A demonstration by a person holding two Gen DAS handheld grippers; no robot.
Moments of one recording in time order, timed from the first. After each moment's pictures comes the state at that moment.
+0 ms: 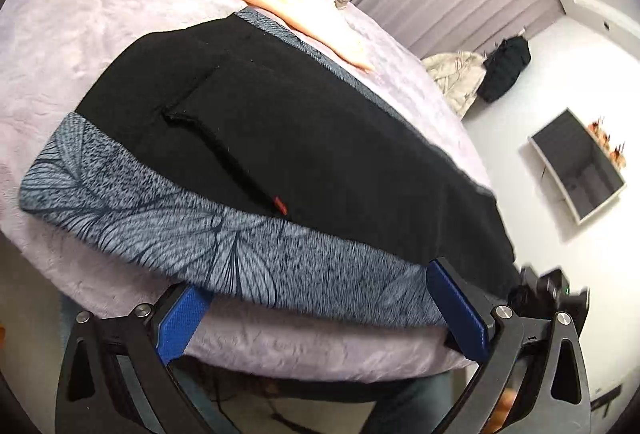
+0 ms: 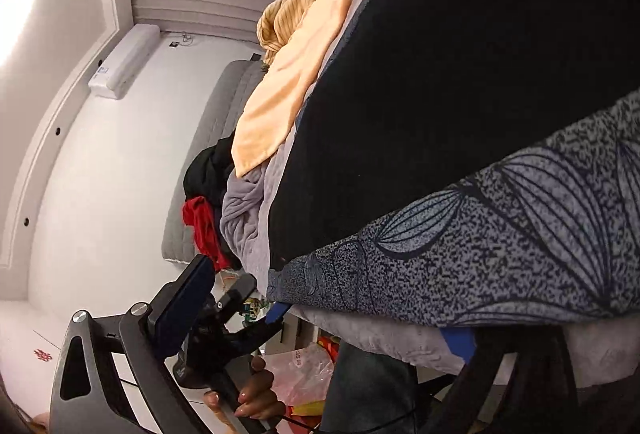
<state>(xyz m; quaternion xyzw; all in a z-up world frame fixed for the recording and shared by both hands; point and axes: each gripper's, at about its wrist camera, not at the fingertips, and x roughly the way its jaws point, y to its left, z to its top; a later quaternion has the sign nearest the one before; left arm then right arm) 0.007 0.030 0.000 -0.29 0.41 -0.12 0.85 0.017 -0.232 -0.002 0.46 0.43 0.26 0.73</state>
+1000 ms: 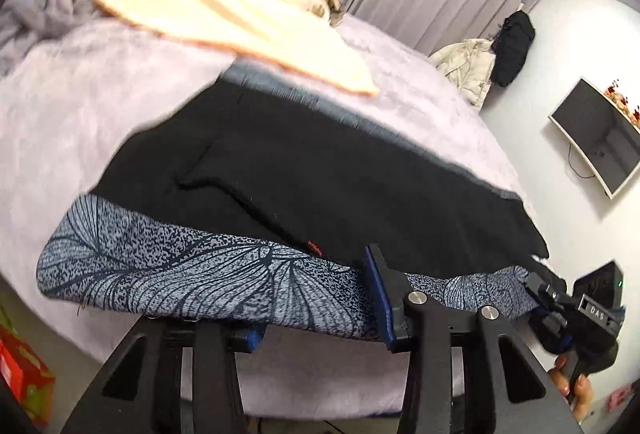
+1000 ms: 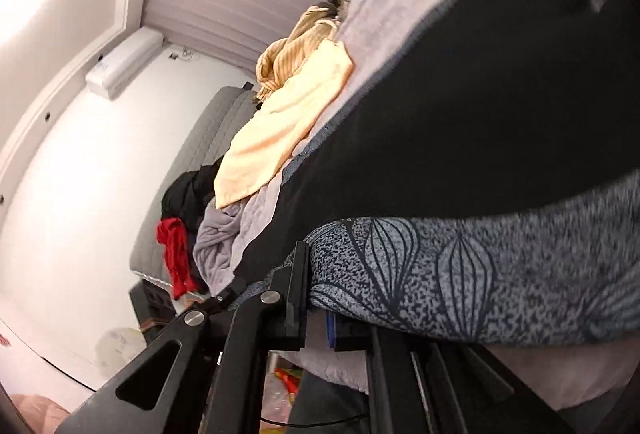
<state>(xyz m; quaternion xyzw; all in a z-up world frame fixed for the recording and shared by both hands) 0.043 0.032 0.060 -0.20 0.39 -0.09 0.89 0.025 -0.273 0.078 0.37 0.38 0.21 0.82</state>
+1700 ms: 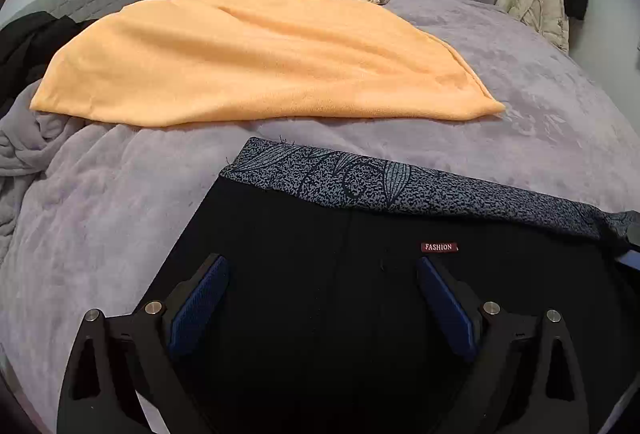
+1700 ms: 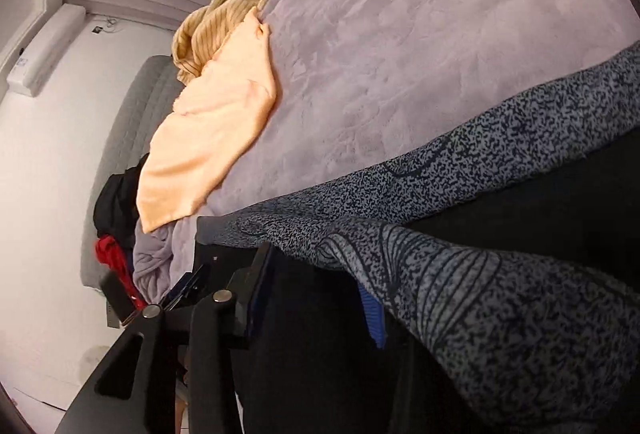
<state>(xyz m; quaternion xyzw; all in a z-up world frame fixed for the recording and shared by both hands) 0.259 0.026 0.008 -0.01 0.45 0.05 0.89 0.271 -0.307 0.022 0.35 0.52 0.16 0.76</state>
